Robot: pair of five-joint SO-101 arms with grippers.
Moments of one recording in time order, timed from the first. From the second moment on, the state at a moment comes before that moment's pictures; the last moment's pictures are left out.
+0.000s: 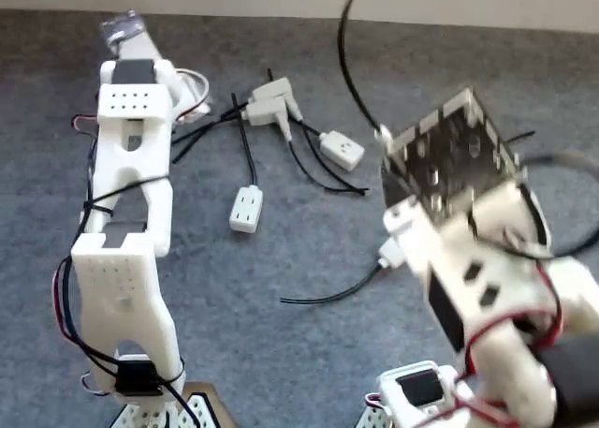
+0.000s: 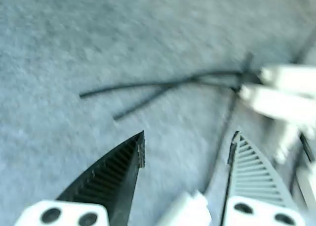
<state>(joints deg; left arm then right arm) -7.3 34.2 -38.9 81.5 28.3 -19.8 -43.7 -21.0 96.2 27.2</state>
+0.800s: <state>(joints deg) 11.8 -5.6 -9.8 77.4 17.2 -19.8 -86.7 36.5 47.2 21.8</state>
